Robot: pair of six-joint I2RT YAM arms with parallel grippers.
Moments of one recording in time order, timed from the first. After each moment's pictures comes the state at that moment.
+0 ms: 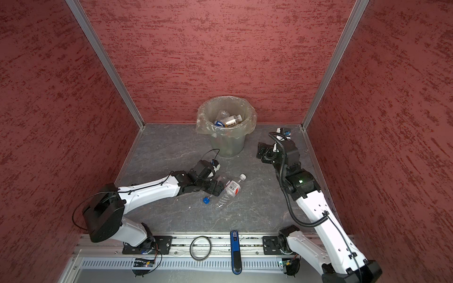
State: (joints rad) left arm -0.85 1.54 0.95 -0.39 0.01 -0.37; right arm 0.35 0.94 1.05 -0.52 0.18 0.40
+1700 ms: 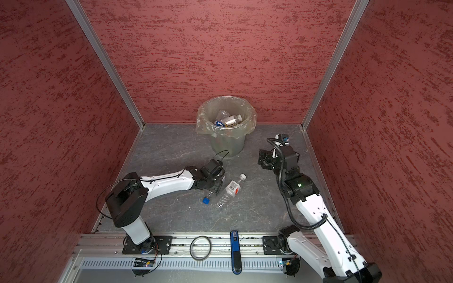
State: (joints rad) left arm -0.85 1.74 1.10 -0.52 -0.12 -0.34; right arm 0.35 0.91 0.98 -0.53 0.18 0.38
